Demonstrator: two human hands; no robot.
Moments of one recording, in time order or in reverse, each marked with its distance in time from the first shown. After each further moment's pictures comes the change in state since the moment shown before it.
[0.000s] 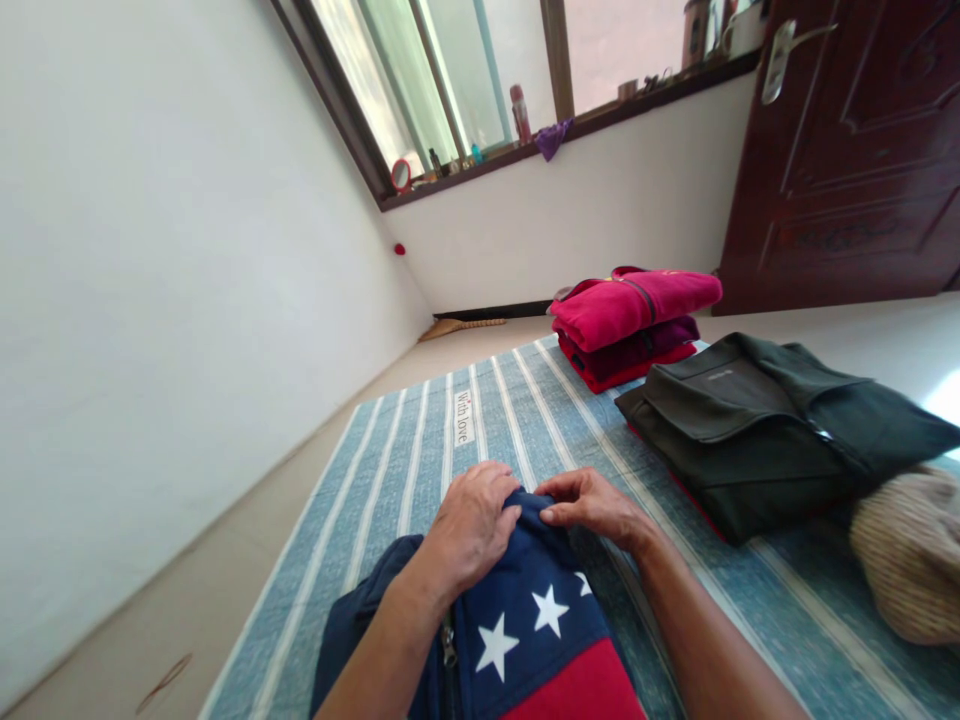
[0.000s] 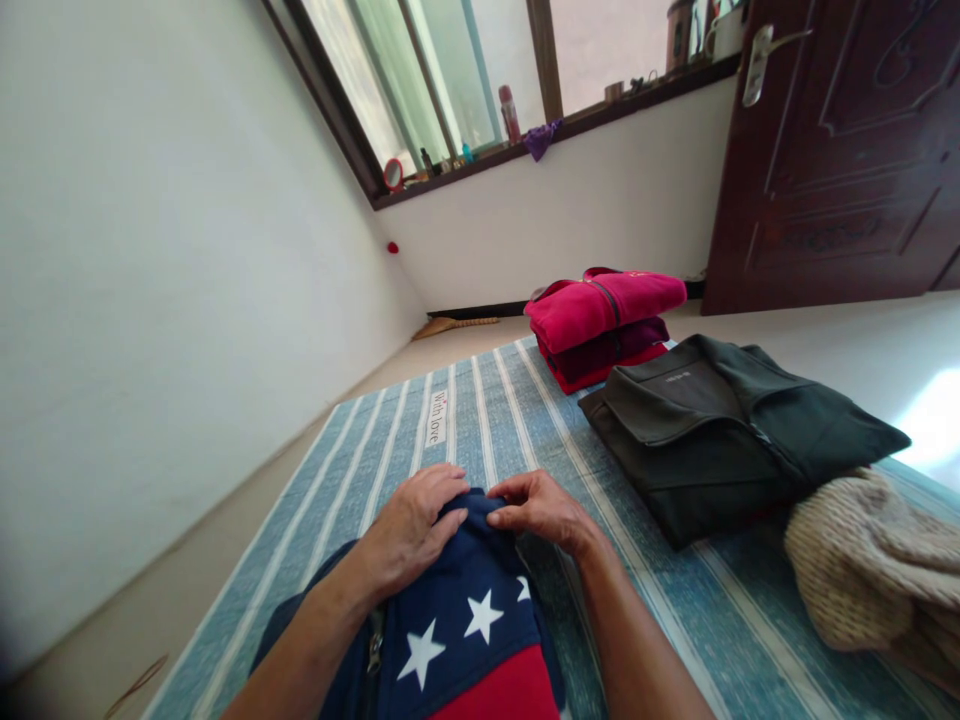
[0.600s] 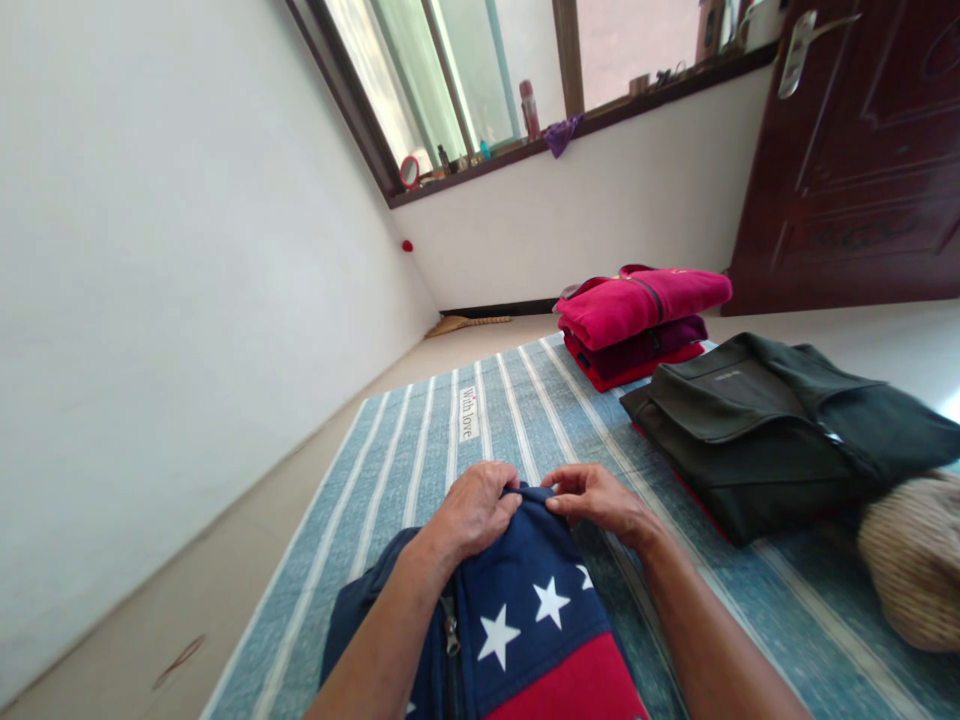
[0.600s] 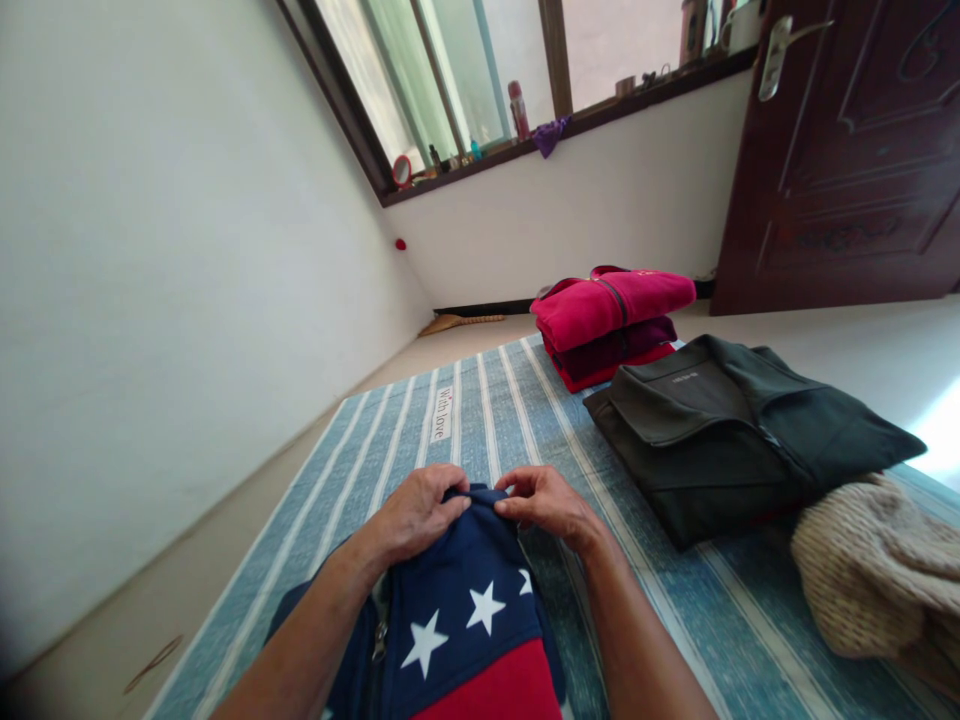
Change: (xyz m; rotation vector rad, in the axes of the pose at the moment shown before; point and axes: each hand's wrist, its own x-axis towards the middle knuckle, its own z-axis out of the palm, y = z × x) left_hand 0.015 -0.005 -0.005 -0.129 -0.161 -0.130; right_hand 0.001 0.005 -0.004 -0.003 0.077 0.011
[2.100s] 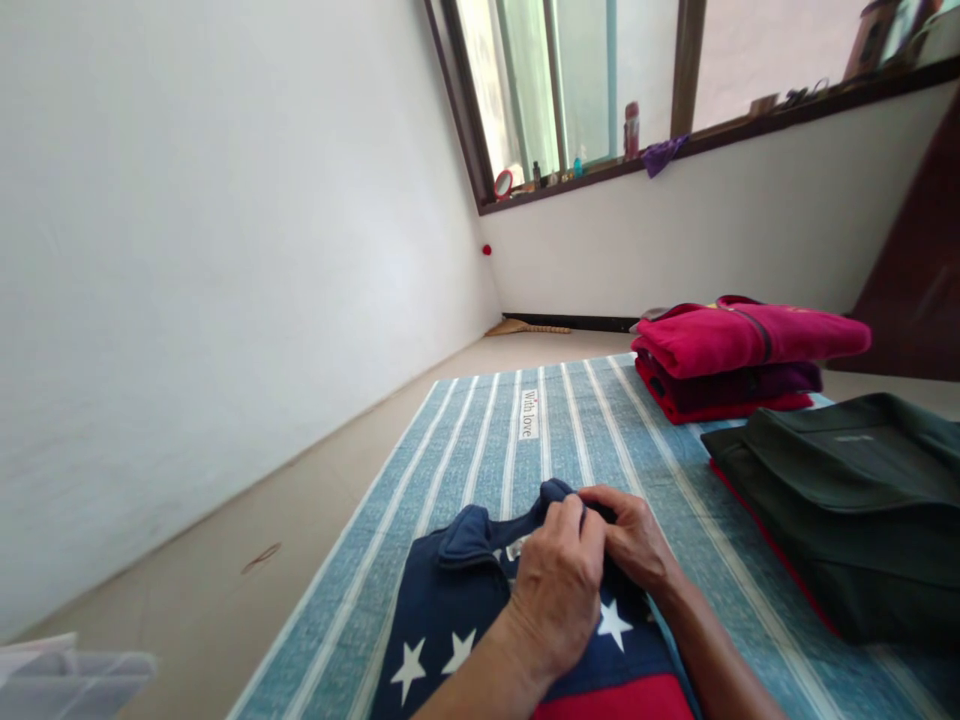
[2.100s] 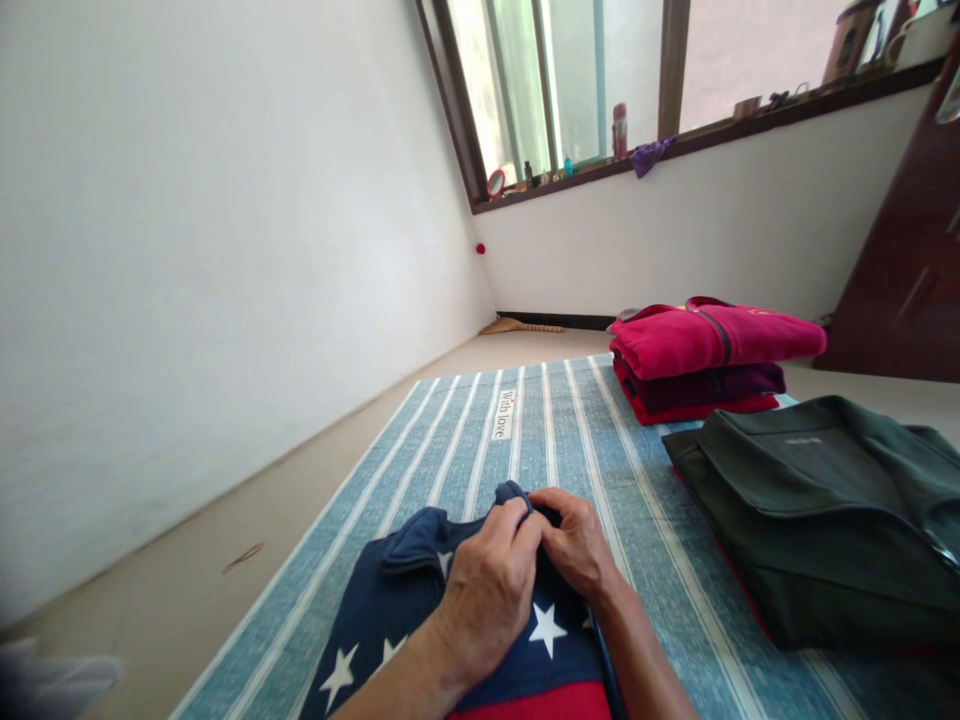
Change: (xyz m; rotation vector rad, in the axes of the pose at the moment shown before) left_hand -0.060 0.044 0.049 0.219 0.410 -0.006; right_hand 0.004 -0.002 0.053 -0.444 0.170 -0.326
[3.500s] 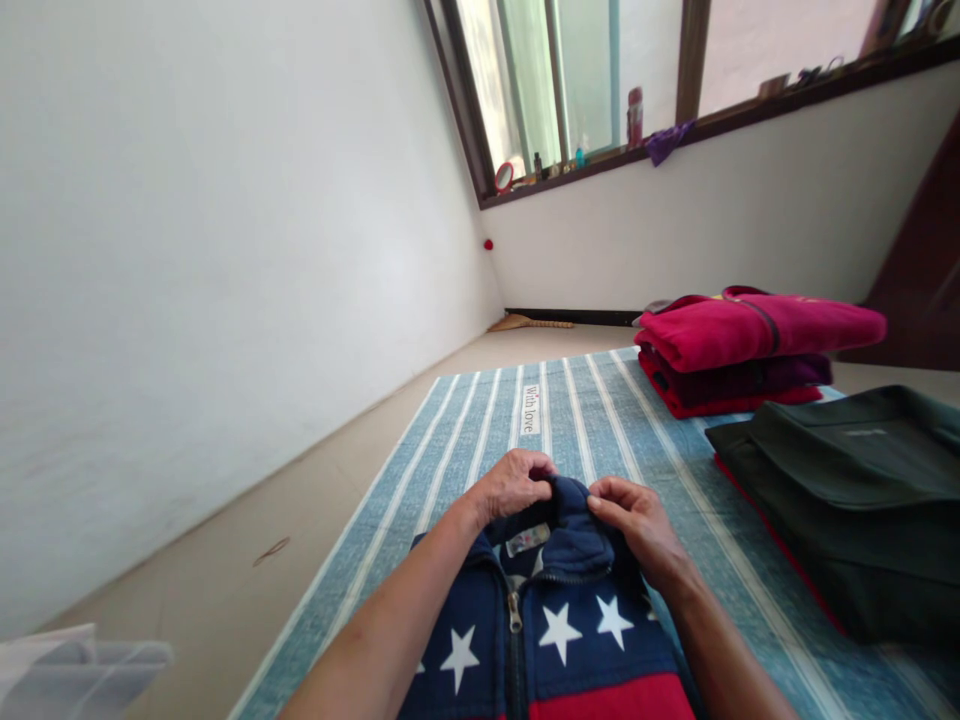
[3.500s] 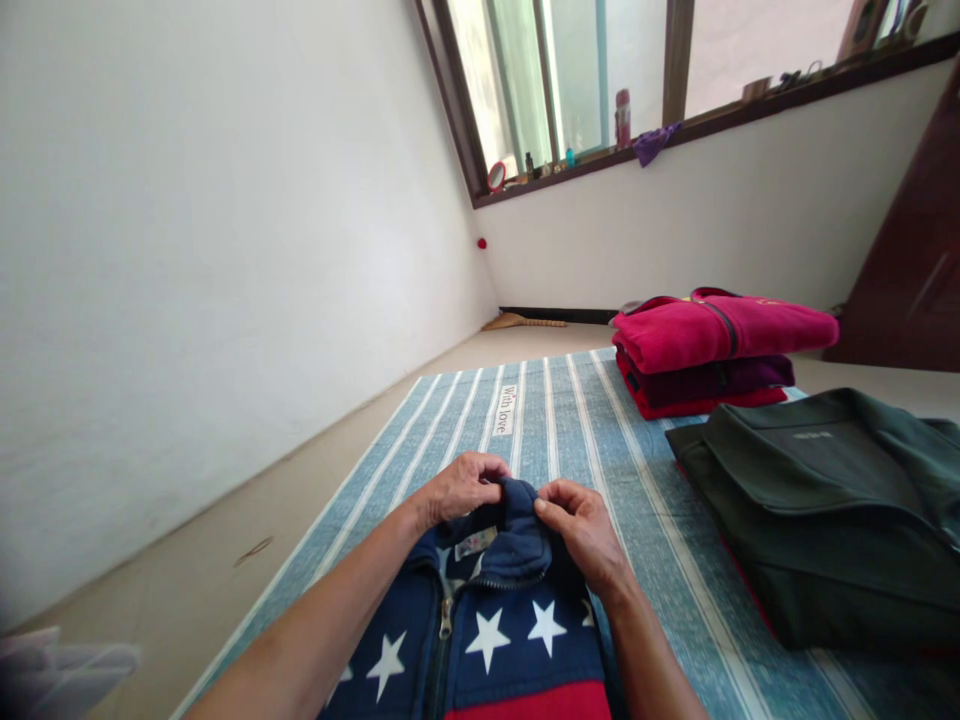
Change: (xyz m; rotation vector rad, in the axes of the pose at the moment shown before) left_hand 0.057 -0.097 0.004 -0.856 -0.370 -0.254; right_hand -0.001 0.005 -0.003 0.528 0.017 0.292
